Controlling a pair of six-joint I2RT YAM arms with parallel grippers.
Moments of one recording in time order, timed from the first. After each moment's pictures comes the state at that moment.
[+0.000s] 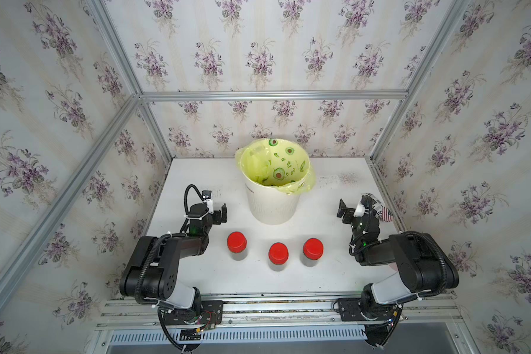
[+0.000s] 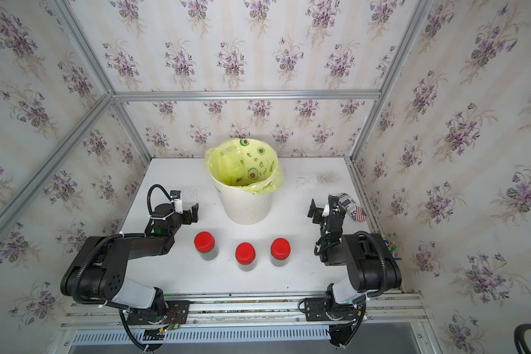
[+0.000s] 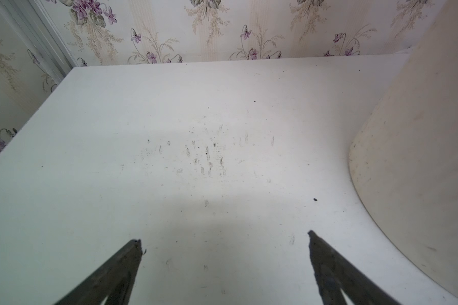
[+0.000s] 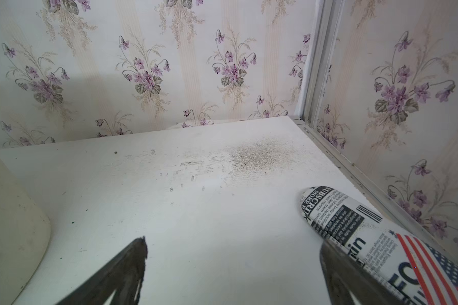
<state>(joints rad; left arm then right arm) -0.06 1.52 0.42 0.69 -0.03 0.02 0.07 1.54 0.22 1.17 0.17 0.07</state>
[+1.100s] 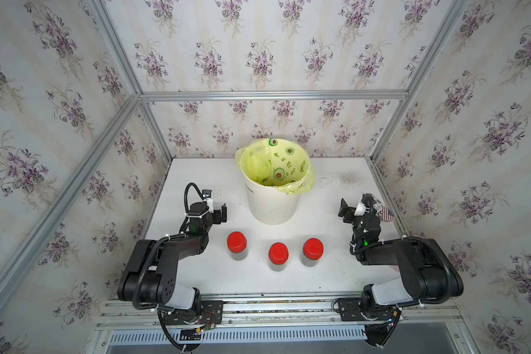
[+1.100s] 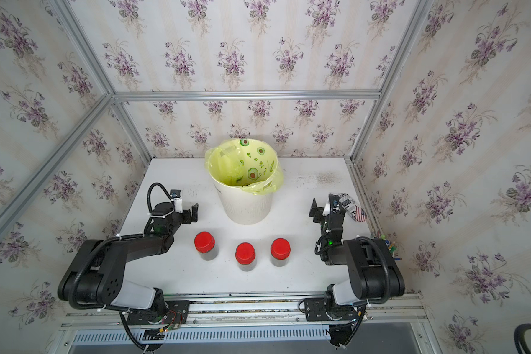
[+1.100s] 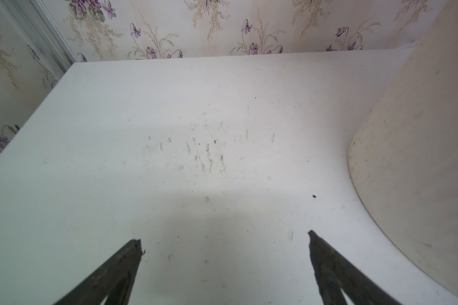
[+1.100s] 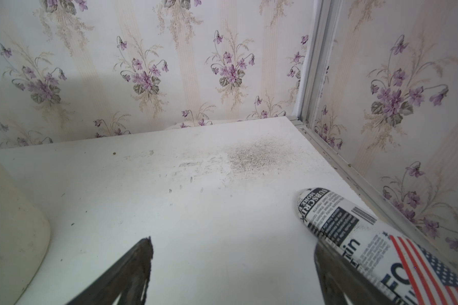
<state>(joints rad) -0.07 1.43 0.49 0.51 -0.06 0.02 0.07 1.42 0.30 0.99 0.20 0.08</state>
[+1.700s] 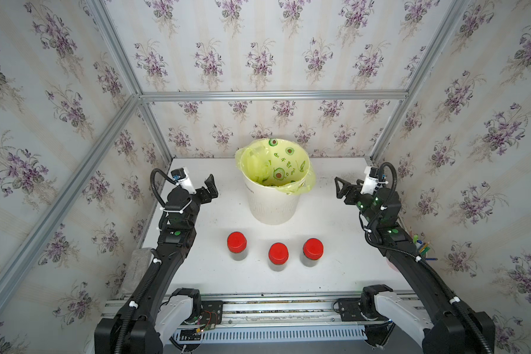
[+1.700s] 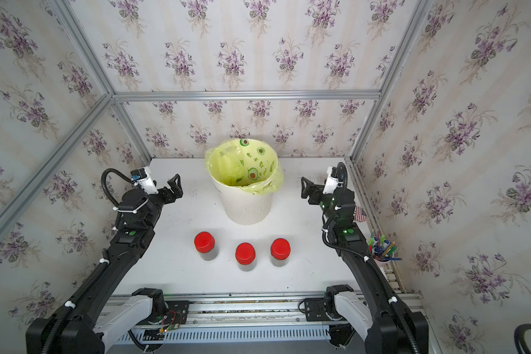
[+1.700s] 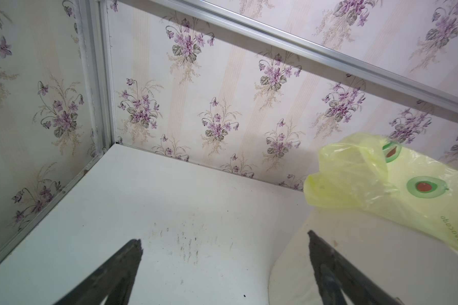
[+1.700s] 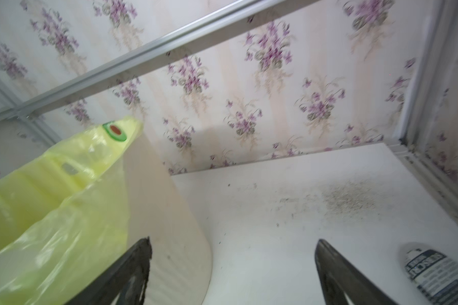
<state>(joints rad) -0.06 0.99 0.70 0.16 -0.07 -0.30 0.19 0.95 0.69 0.07 -0.11 0.31</state>
